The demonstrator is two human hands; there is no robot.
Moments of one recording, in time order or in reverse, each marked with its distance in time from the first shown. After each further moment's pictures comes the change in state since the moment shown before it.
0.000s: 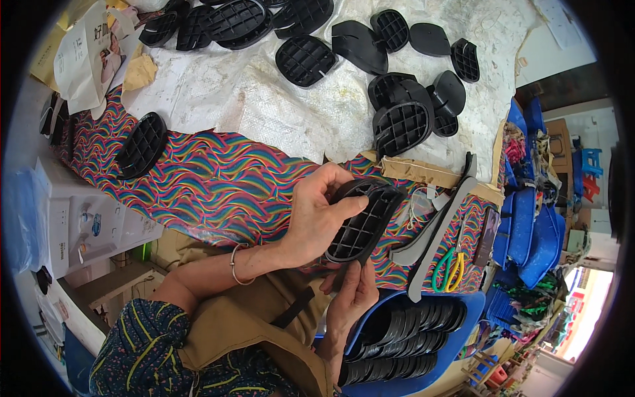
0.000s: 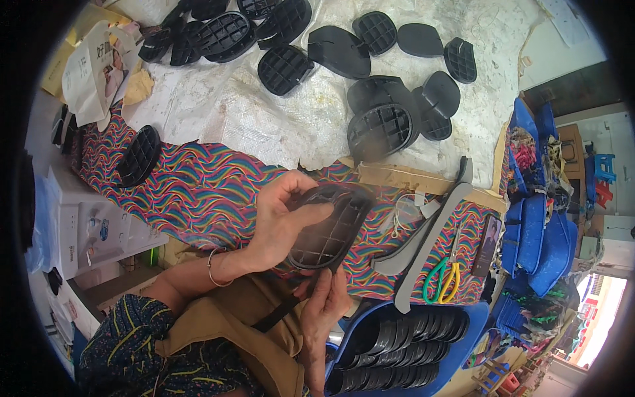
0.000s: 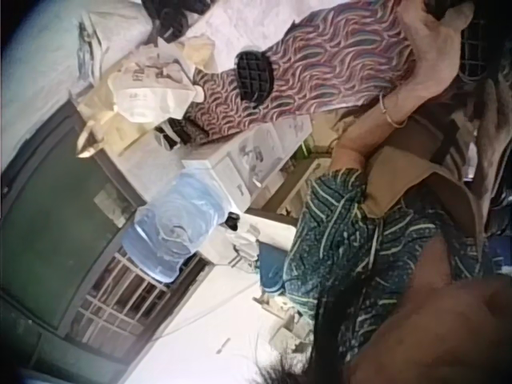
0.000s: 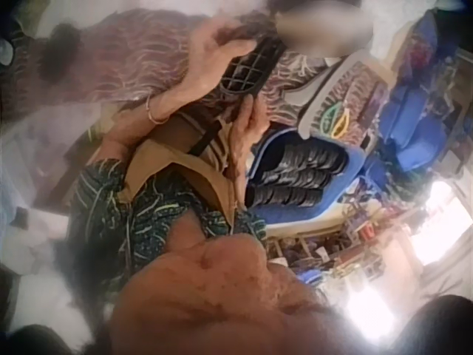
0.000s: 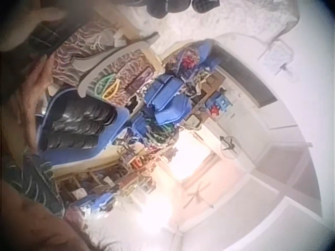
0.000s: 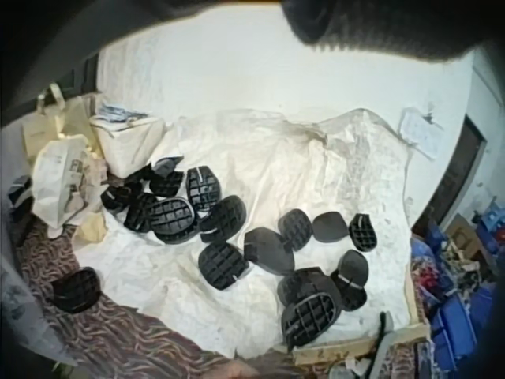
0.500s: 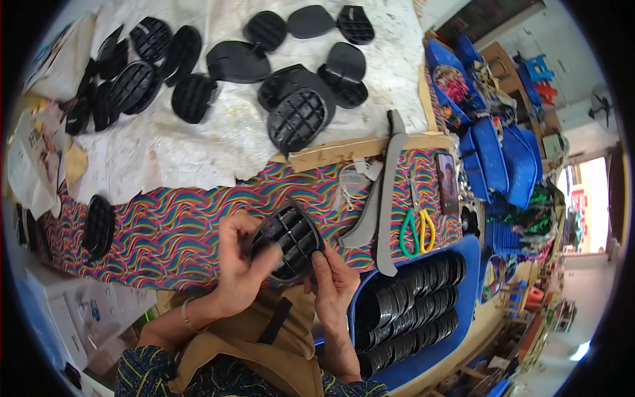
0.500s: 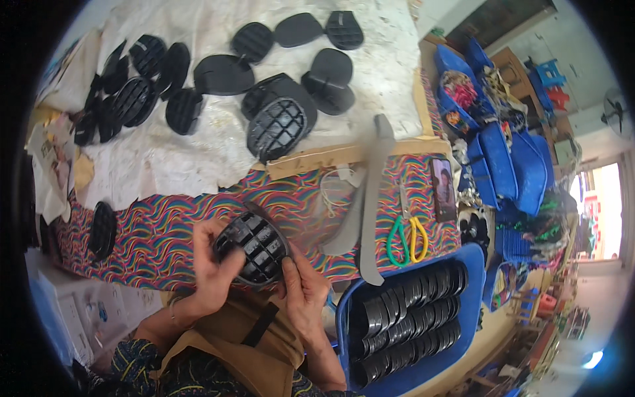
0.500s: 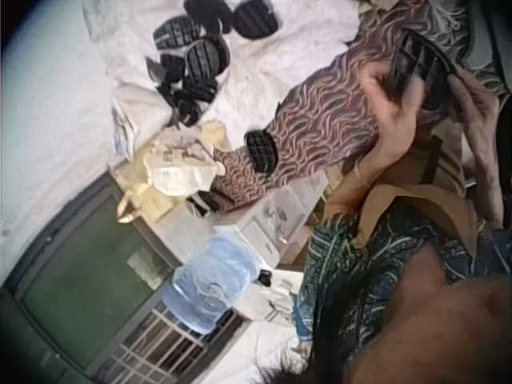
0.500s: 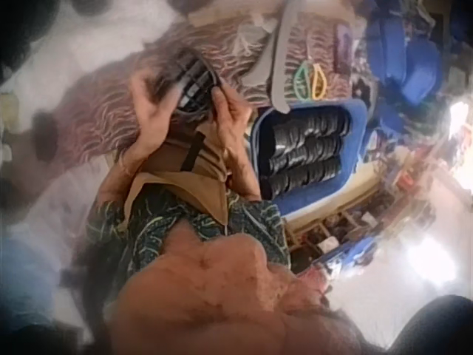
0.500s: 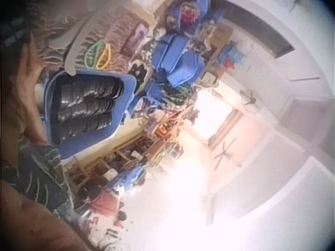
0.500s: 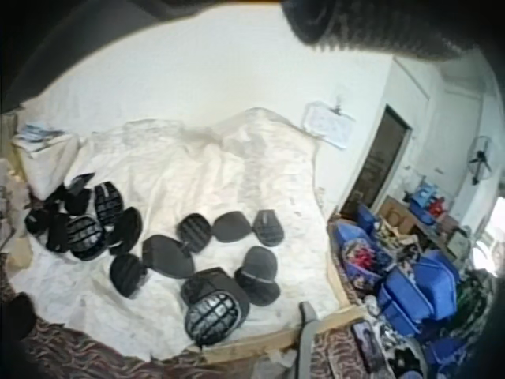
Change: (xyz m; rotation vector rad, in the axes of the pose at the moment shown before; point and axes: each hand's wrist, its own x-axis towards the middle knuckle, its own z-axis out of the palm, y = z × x) left_hand -0.039 -0.004 -0.017 0.183 -0.291 0.190; right_hand 0.024 -0.013 -0.035 0.121 -0.022 0.047
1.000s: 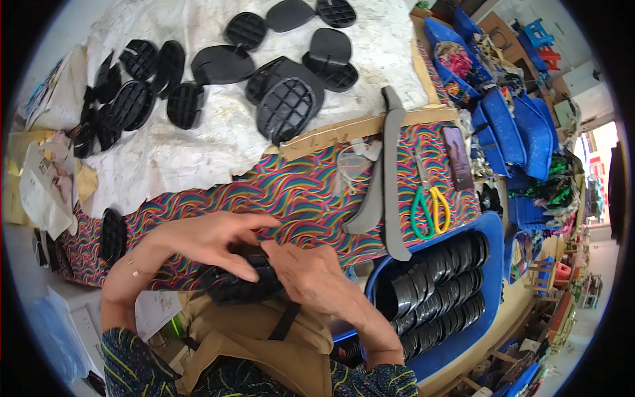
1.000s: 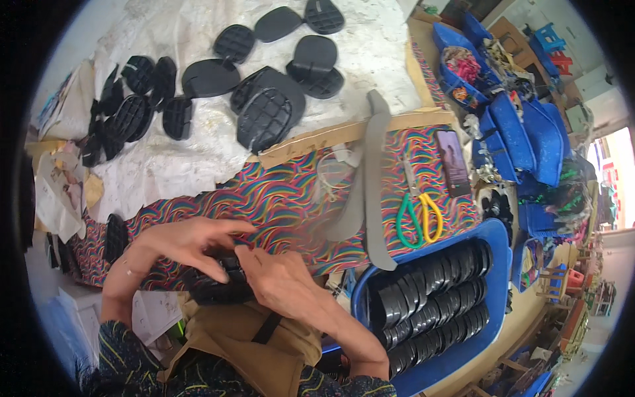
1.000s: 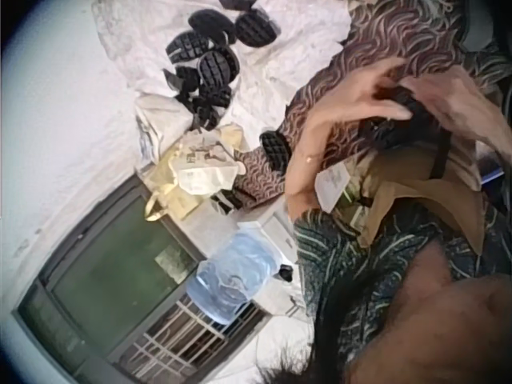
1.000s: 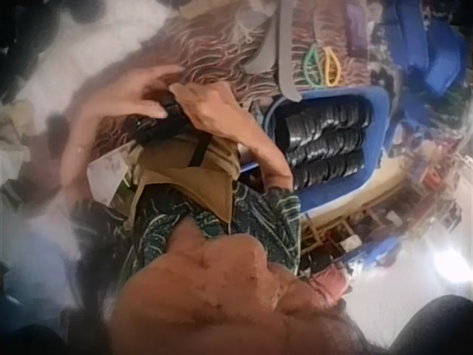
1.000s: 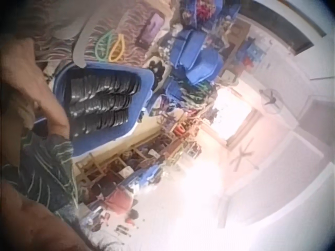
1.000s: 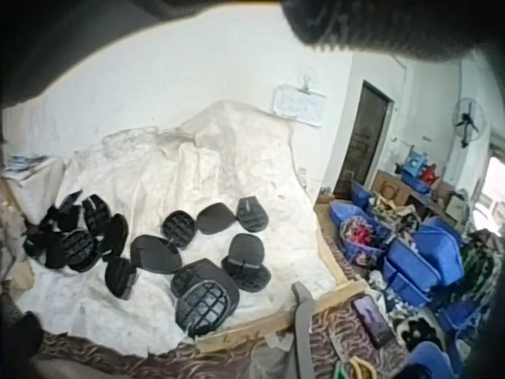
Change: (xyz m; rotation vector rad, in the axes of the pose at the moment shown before) left_hand 0.093 0.049 -0.054 0.373 -1.193 -0.614; right_hand 0.026 -0.025 0.000 -0.690 -0.525 -0.673
